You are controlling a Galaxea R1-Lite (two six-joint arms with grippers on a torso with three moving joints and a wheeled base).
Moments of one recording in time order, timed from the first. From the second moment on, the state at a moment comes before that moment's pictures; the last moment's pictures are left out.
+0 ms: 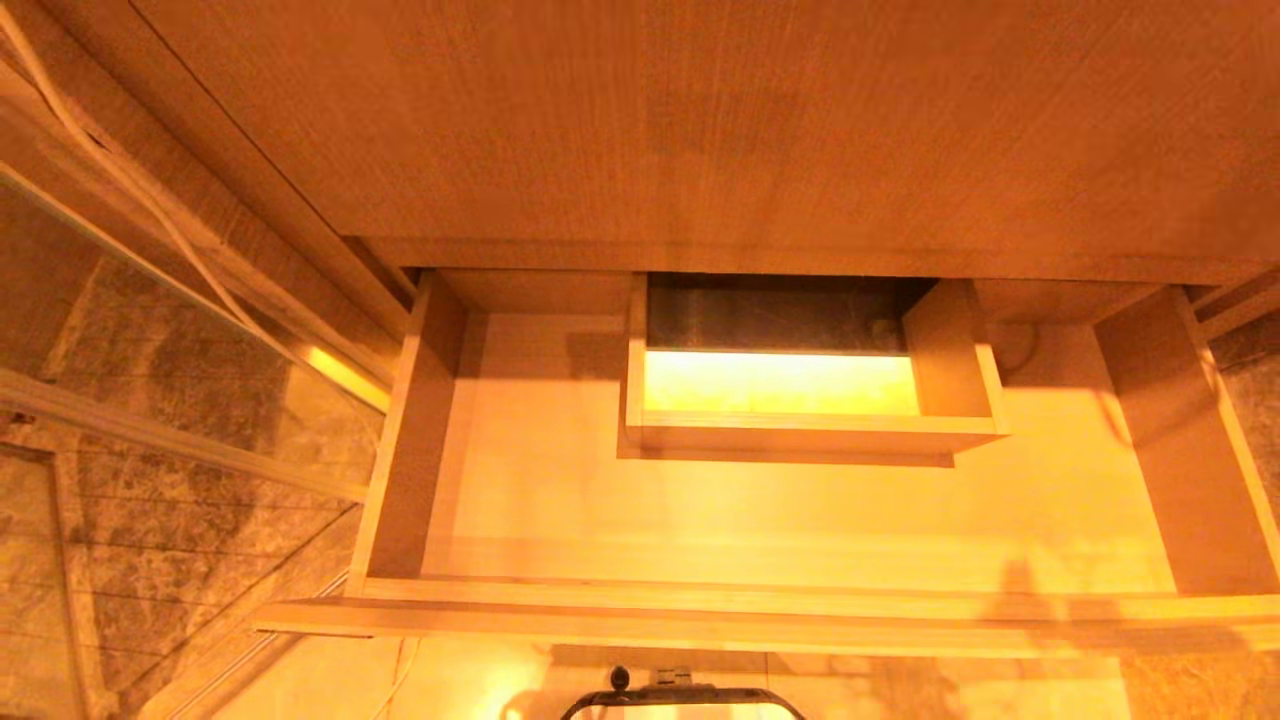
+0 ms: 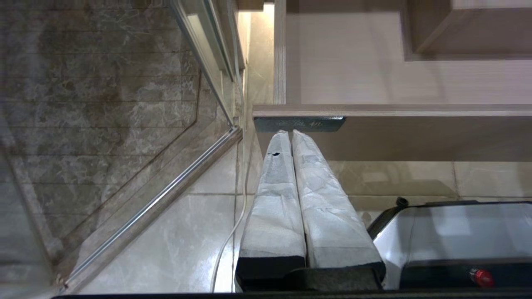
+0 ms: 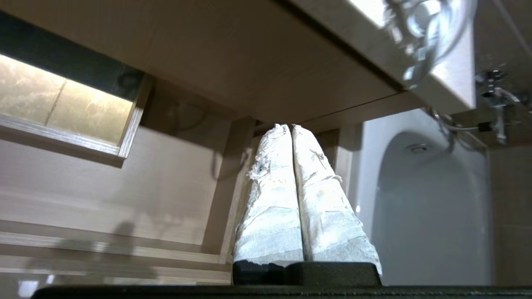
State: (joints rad) left arm 0.00 0.00 0.00 0.00 0.00 0.02; right arm 0.09 0.85 -1.66 0.69 -0.33 -0.61
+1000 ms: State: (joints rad) left arm 0.00 0.00 0.00 0.00 0.00 0.02; right arm 0.09 0.84 -1.60 0.68 -0.34 -0.60
